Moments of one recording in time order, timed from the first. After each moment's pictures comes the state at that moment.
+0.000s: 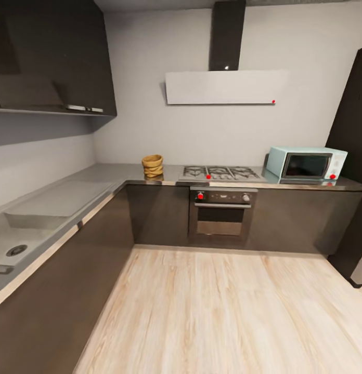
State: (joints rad) left arm 0.01 -0.03 0.01 -0.05 0.01 -0.02 0.00; right arm 0.00 0.00 0.00 0.00 -0.01 -0.06 -0.01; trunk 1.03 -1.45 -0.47
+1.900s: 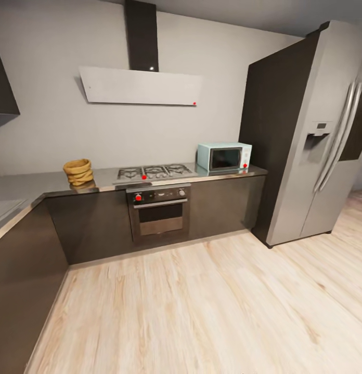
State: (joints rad) left arm 0.01 -0.03 0.00 -0.05 0.01 -0.02 0.00; right arm 0.00 0.00 0.00 0.00 -0.01 -0.06 -0.01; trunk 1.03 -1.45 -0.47
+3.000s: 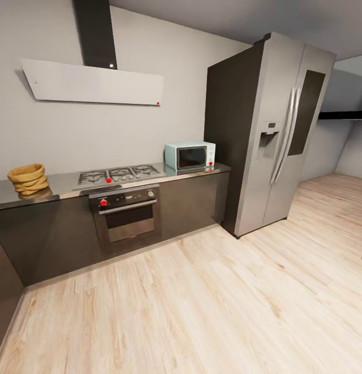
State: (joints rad) left arm 0.01 -0.03 0.00 -0.05 0.01 -0.02 0.00; right arm 0.00 -0.01 0.00 0.00 0.00 -0.06 -0.01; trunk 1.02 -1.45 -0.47
